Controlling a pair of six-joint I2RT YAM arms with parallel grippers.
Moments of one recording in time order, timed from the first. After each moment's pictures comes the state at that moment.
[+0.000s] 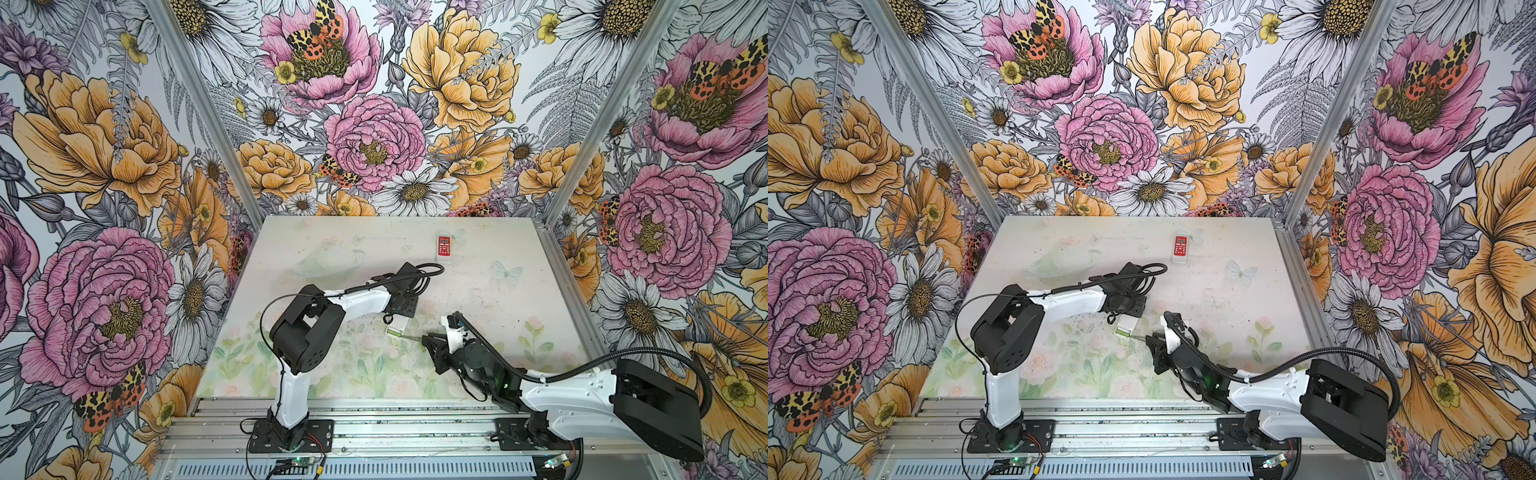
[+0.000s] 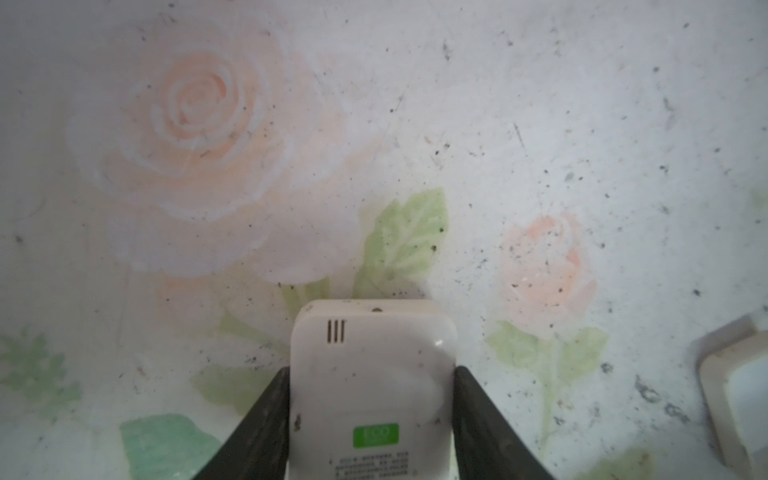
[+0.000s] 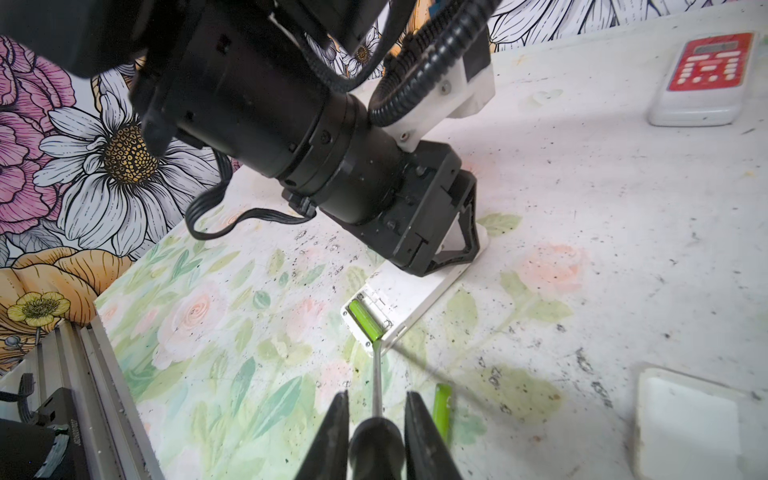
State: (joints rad) left arm -0.74 1.96 1.30 -0.44 -0.11 -0.40; right arm 1.05 1.20 0.24 0.61 0.29 0.52
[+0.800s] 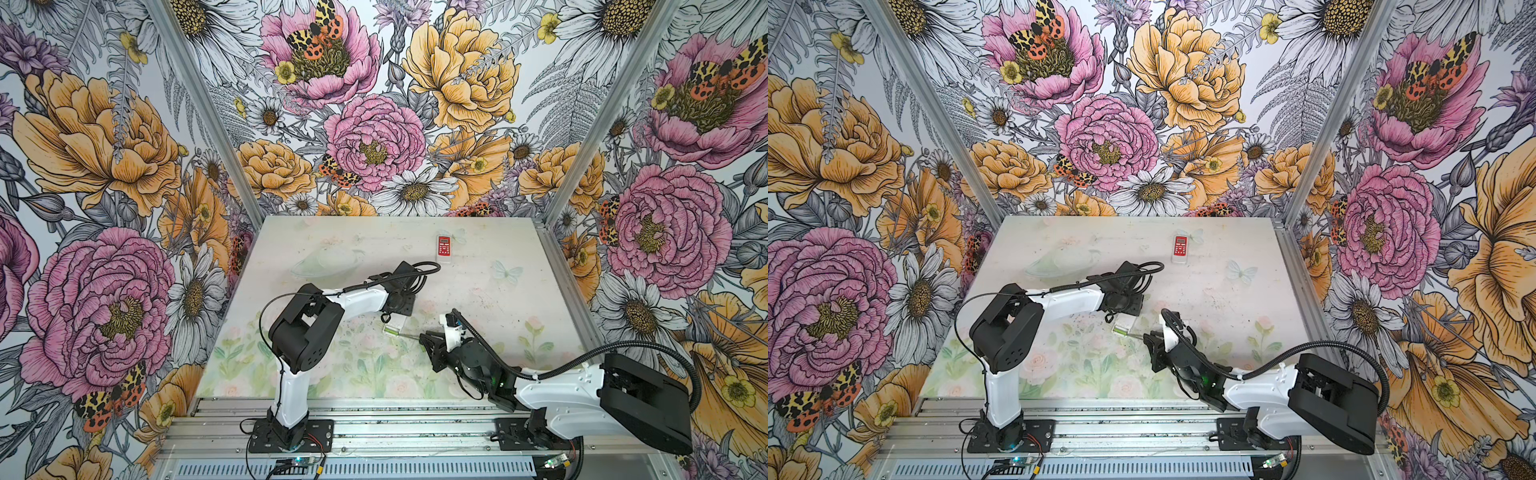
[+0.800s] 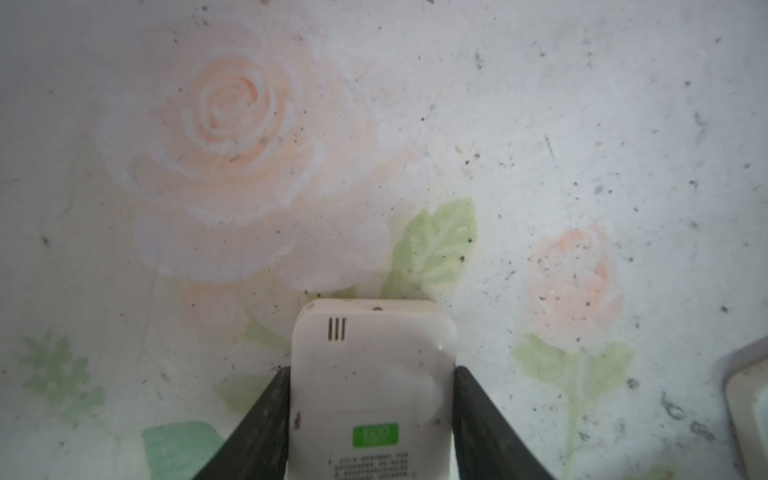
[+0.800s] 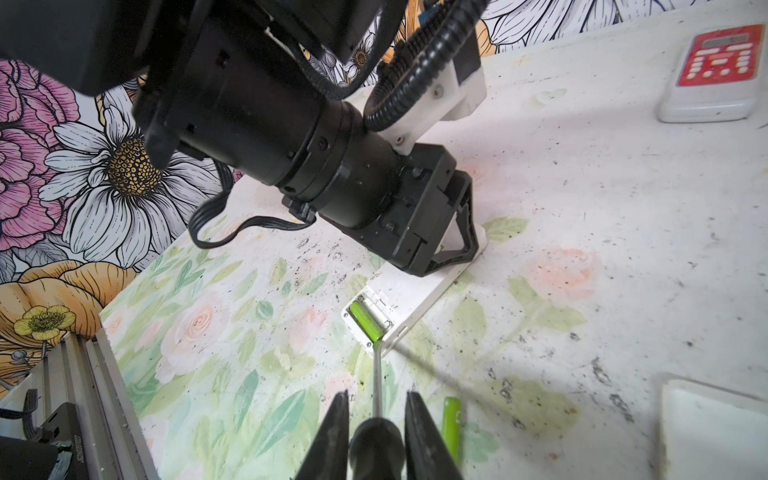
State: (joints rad) left arm -0.72 1.96 1.28 -0.42 -0.11 -0.40; right arm 1.05 1.26 0.25 0.68 0.29 0.54
